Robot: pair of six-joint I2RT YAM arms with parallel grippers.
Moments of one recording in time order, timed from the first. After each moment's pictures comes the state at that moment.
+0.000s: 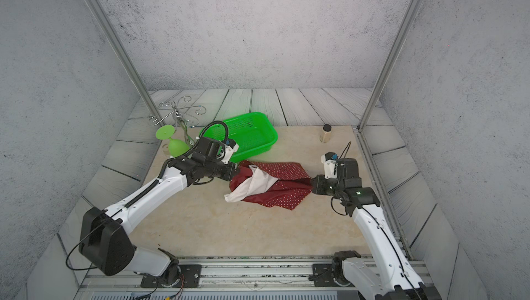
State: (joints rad) left arm -0.52 1.43 1.17 -0.60 0.26 -0.15; right arm 0.16 0.96 0.79 -0.66 -0.42 0.30
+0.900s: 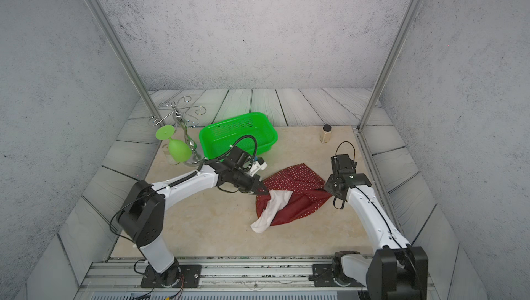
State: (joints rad) left arm -0.74 1.80 1.30 -0.49 0.76 -0.43; right arm 0.07 1.22 0.92 -0.86 0.21 0.59
